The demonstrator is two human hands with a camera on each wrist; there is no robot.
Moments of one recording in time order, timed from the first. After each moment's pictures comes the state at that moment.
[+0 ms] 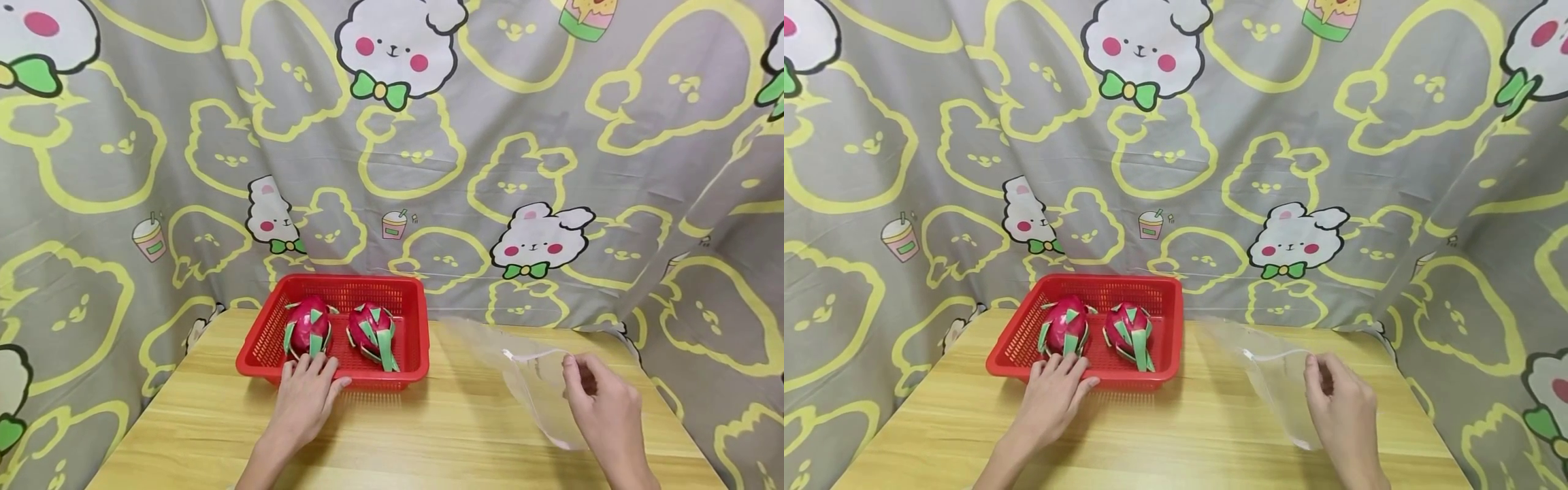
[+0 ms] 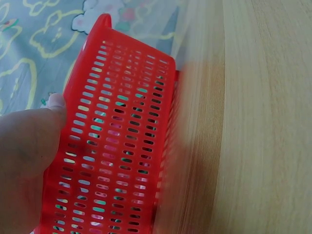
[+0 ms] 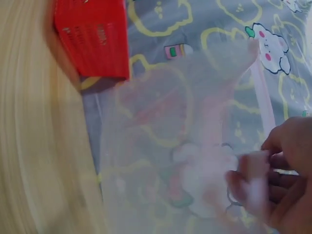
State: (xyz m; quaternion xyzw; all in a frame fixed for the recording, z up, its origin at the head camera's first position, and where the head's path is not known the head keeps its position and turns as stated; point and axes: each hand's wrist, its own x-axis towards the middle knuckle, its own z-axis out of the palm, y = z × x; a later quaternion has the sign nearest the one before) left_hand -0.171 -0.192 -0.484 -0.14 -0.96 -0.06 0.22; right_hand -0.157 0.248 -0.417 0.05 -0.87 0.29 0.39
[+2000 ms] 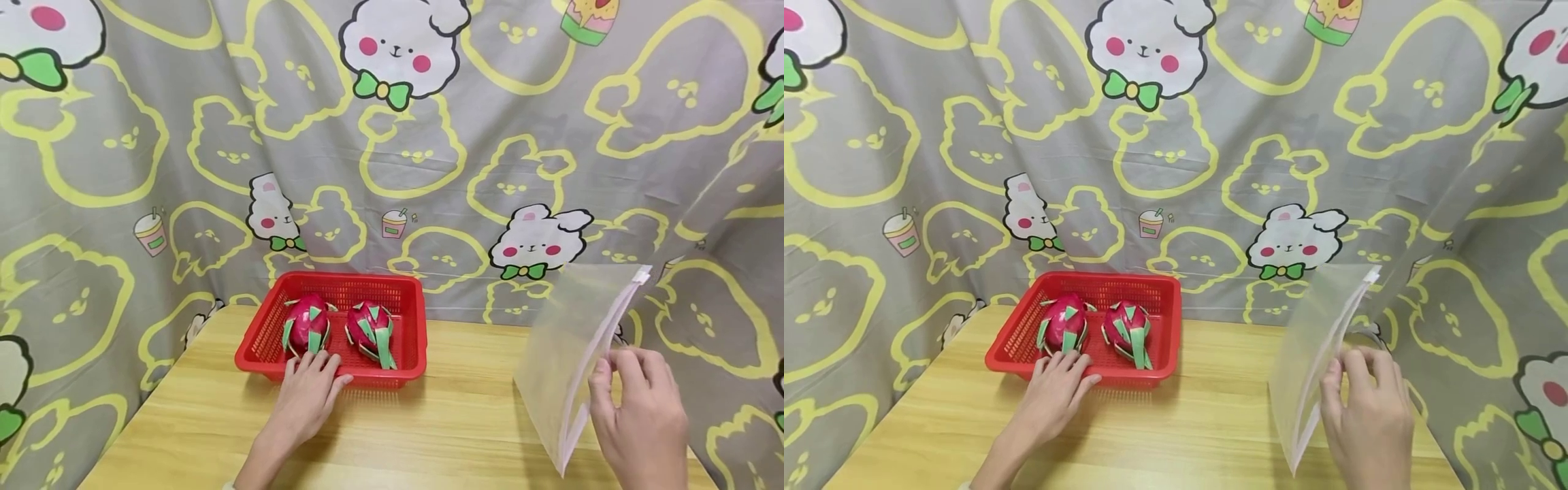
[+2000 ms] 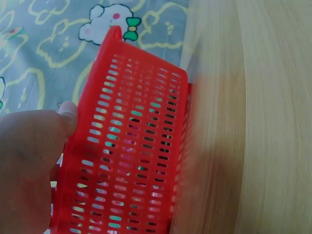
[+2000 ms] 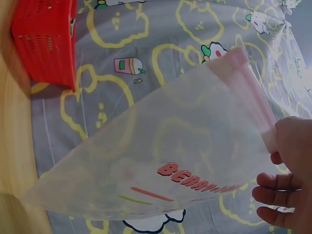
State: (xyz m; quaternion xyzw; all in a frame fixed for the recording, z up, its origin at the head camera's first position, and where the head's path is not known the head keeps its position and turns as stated) left_hand -0.165 -0.184 -0.475 -0.14 -0.97 -0.09 0.20; right_hand -0.122 0.247 -0.372 0.08 -0.84 0.22 0.49
